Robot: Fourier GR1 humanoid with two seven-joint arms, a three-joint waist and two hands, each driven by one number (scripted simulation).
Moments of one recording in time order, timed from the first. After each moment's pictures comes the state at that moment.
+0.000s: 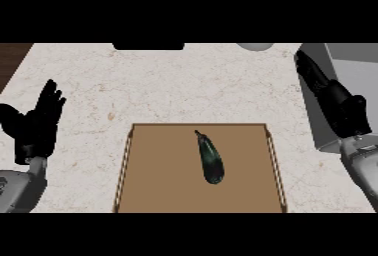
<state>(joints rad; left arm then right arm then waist) -0.22 0.52 -0.18 -1.38 0.40 0.44 0.09 -0.39 -0.56 0.25 -1.48 -0.17 -0.11 0.11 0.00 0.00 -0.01</state>
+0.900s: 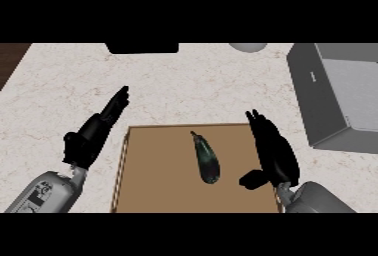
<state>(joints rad) -0.27 0.48 -0.44 -1.49 0.29 0.21 0.02 -0.34 -0.49 0.77 -1.51 0.54 -0.32 0.71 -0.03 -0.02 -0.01</state>
